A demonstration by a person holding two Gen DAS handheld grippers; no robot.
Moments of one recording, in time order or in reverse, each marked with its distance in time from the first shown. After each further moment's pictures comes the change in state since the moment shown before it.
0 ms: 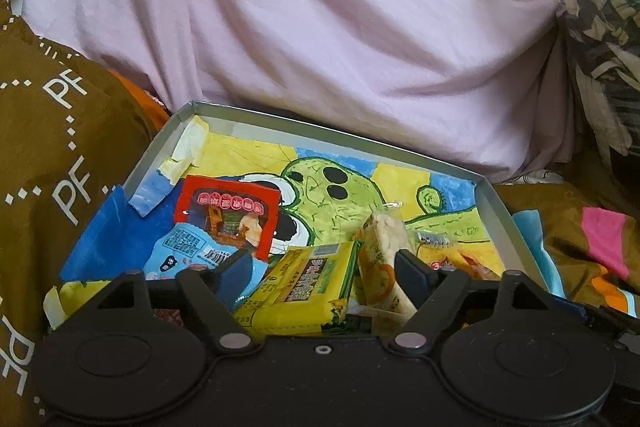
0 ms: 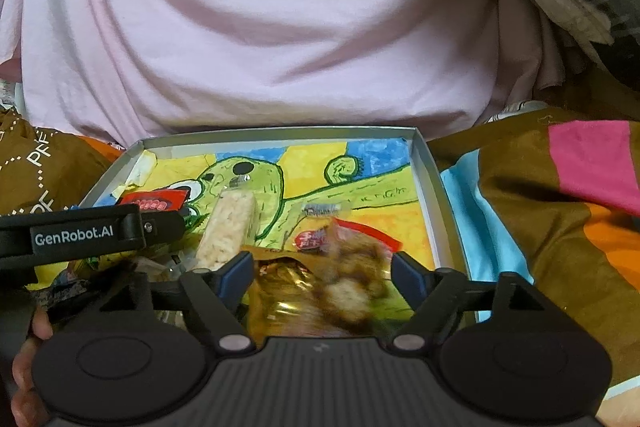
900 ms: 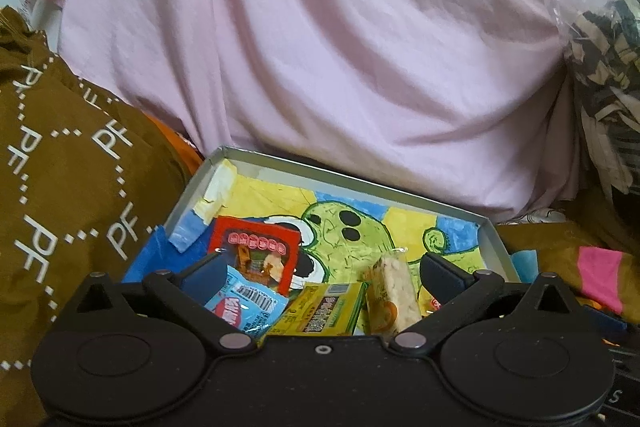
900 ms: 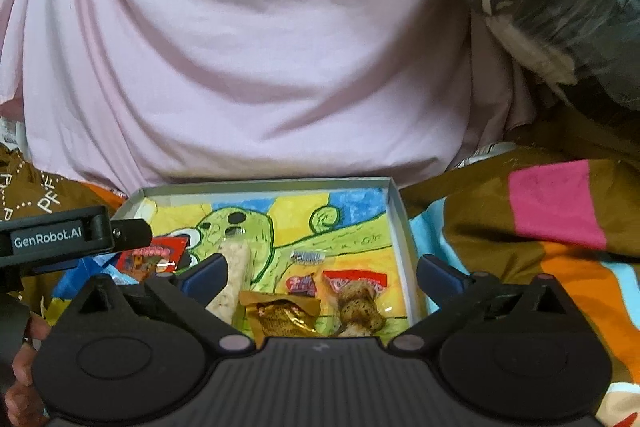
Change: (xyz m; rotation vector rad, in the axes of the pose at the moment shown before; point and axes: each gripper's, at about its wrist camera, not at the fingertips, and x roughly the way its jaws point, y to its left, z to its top) left arm -0.037 -0.002 0.019 -0.030 -0.084 0.061; right arm -0.039 -0.009 0.017 0.033 -0.108 -0.031
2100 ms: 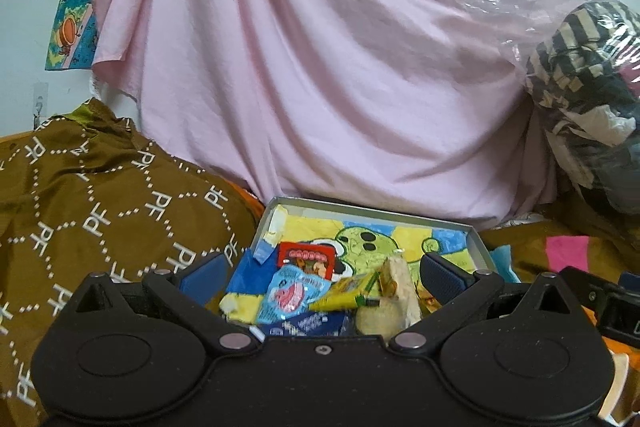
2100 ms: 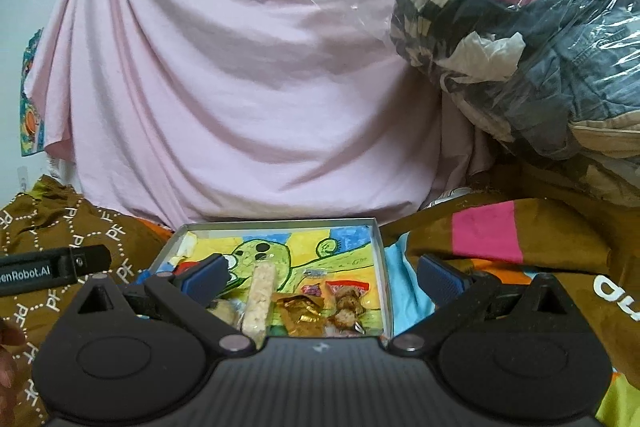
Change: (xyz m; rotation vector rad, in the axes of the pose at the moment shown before) left arm -0.160 -0.012 -0.011 0.106 -0.121 0.092; right arm -0.139 -0.006 0.007 0.009 -0.105 0.019
